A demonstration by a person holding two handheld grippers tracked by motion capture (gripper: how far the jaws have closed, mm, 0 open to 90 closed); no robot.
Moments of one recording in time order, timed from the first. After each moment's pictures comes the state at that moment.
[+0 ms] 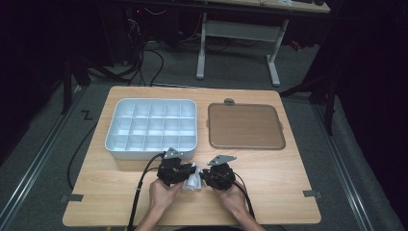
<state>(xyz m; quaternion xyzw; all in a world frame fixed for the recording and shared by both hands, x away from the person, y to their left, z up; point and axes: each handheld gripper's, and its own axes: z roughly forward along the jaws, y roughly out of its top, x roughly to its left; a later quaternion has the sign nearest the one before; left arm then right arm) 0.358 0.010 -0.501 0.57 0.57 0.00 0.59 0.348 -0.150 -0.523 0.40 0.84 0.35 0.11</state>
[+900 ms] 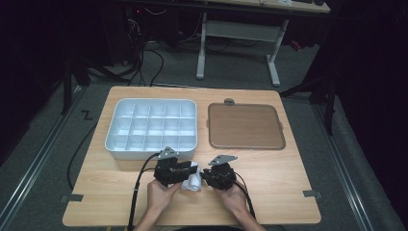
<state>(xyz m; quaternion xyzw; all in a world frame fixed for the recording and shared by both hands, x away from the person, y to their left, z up) 0.352 0.019 -0.488 0.55 0.56 -0.02 0.62 0.348 -0.152 -0.522 0.41 0.84 0.35 0.10</state>
